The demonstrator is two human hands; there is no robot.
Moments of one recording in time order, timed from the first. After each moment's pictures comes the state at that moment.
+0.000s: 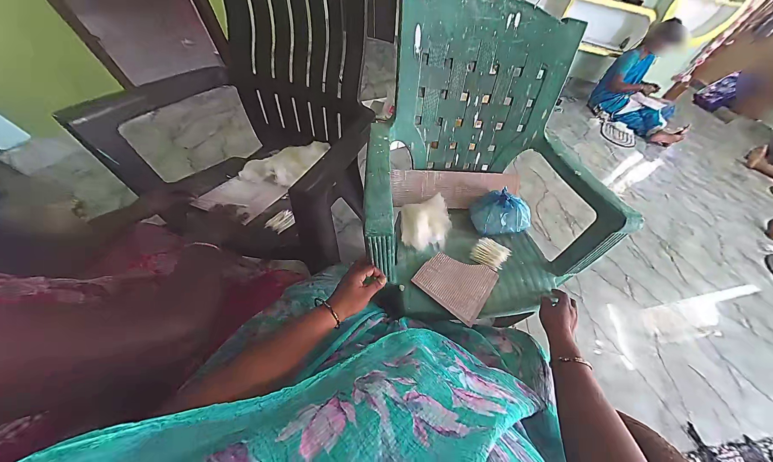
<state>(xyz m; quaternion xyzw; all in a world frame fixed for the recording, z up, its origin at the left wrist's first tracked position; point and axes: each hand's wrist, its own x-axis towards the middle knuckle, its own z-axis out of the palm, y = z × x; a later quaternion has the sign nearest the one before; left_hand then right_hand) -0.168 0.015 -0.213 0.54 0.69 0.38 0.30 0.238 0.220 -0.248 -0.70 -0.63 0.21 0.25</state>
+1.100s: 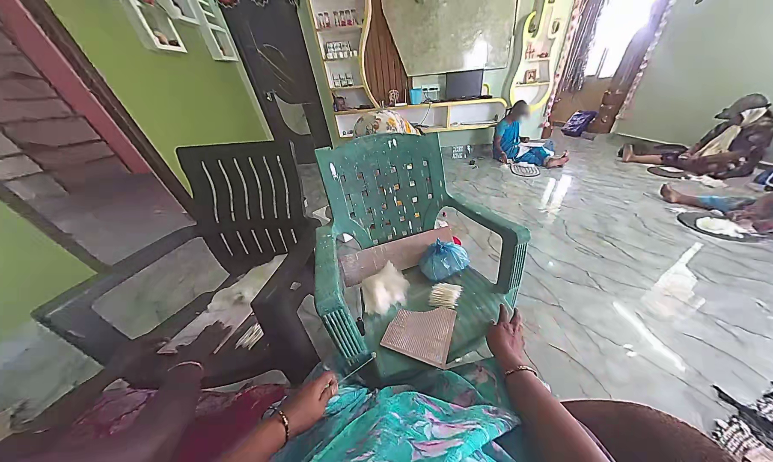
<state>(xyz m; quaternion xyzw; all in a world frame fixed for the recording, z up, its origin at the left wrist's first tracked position) -0.184 -0.018 -0.198 0.62 0.73 -0.01 0.29 0.208 0.192 -0.255 -0.75 -0.59 0.18 0.24</state>
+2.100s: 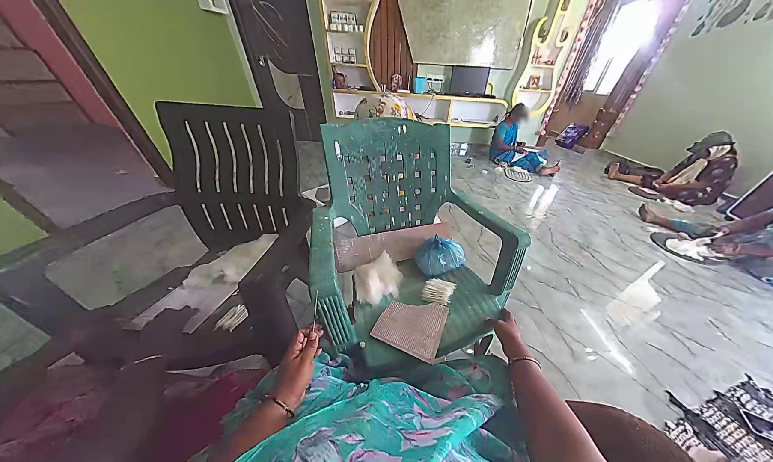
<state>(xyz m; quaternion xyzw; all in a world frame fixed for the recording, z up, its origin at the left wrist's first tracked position) -0.164 0.000 -0.211 0.36 0.64 0.61 0.30 0.245 0.237 -0.277 -0.69 -0.49 0.37 0.37</state>
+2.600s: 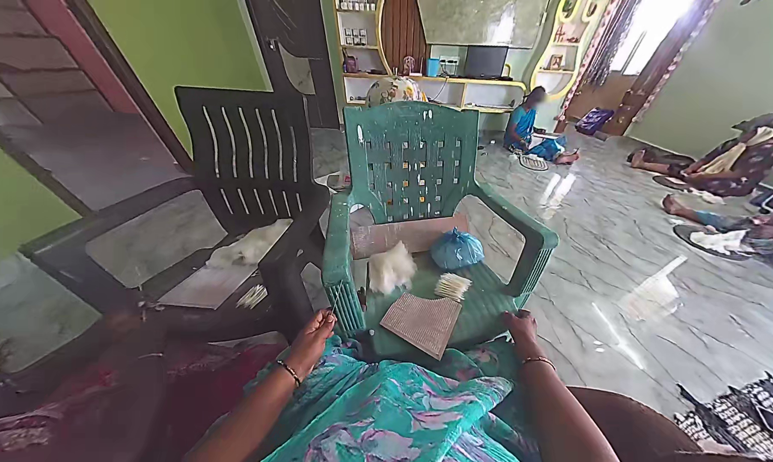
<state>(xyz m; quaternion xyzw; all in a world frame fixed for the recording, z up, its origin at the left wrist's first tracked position) -0.179 -0.006 -0.205 0.41 0.65 0.53 0.36 0.245 0.202 -0.261 -0.76 -0.46 0.32 0.33</state>
